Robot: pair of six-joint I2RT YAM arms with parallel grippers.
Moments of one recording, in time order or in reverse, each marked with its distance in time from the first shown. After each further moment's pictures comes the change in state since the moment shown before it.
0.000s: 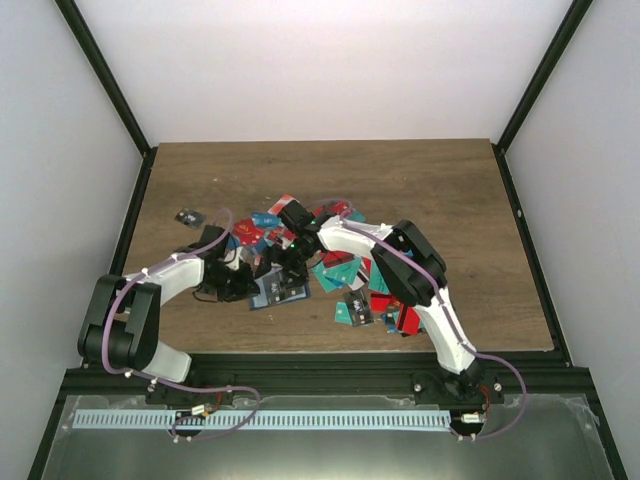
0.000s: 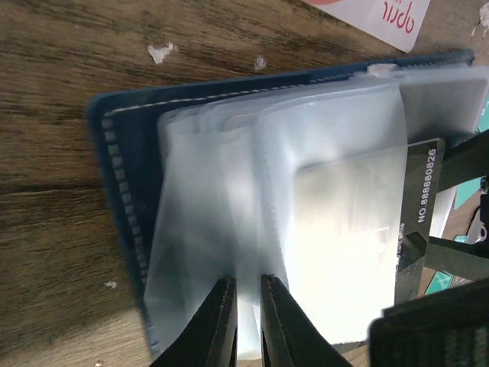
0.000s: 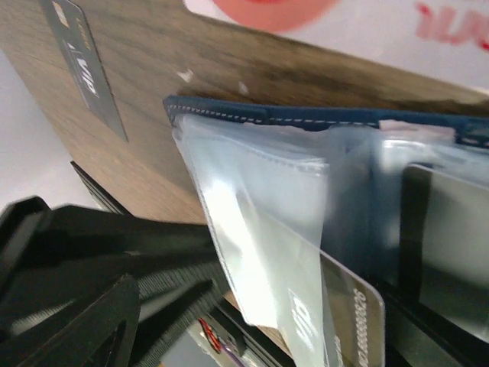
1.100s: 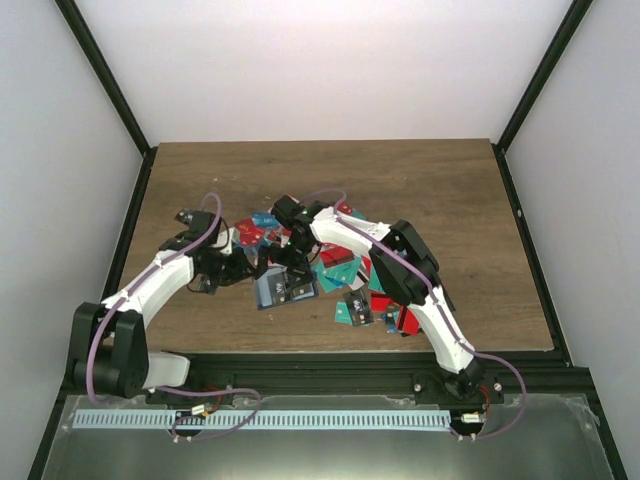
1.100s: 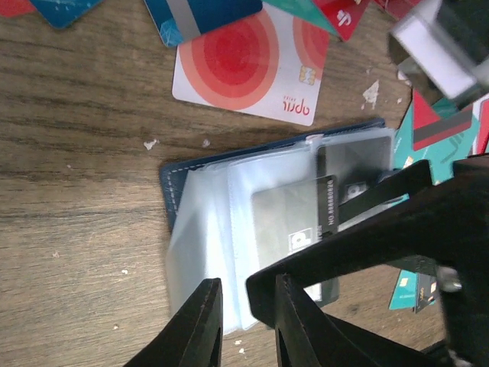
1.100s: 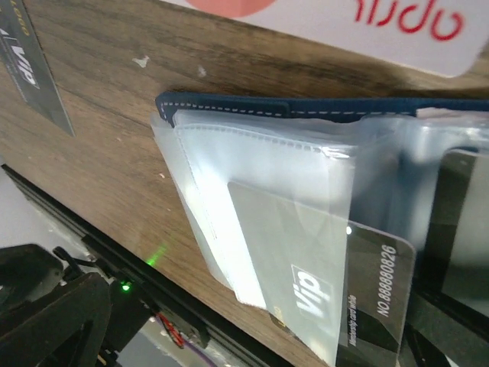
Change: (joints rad) left arm 0.008 -0.160 0.111 -0.118 -0.098 0.013; right arm 0.019 0.072 0.222 -0.301 0.098 -0.104
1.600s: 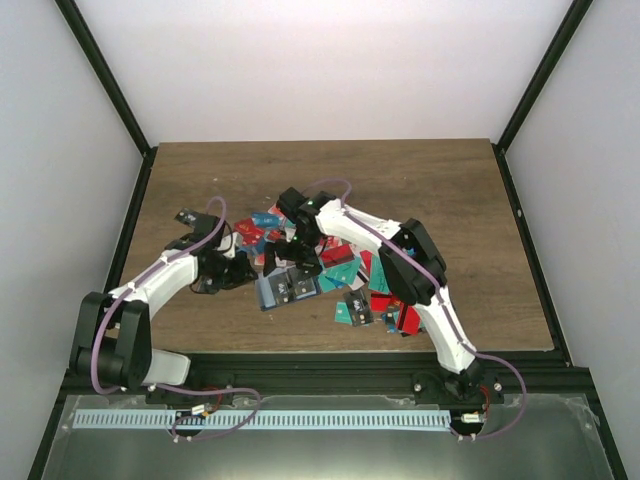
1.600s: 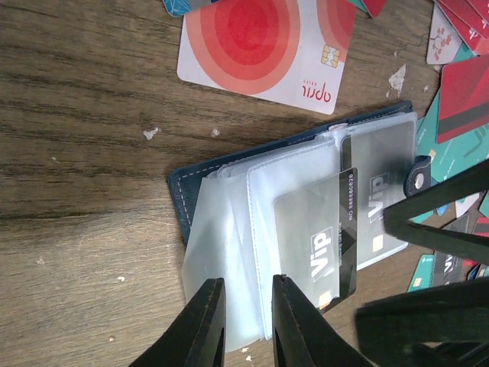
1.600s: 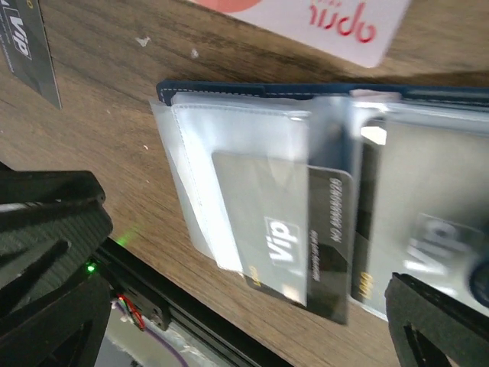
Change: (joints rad) left arm -0.006 0.059 -0.028 0.037 0.015 -0.008; right arm -0.031 -0.028 0.040 -0.134 0.058 -0.161
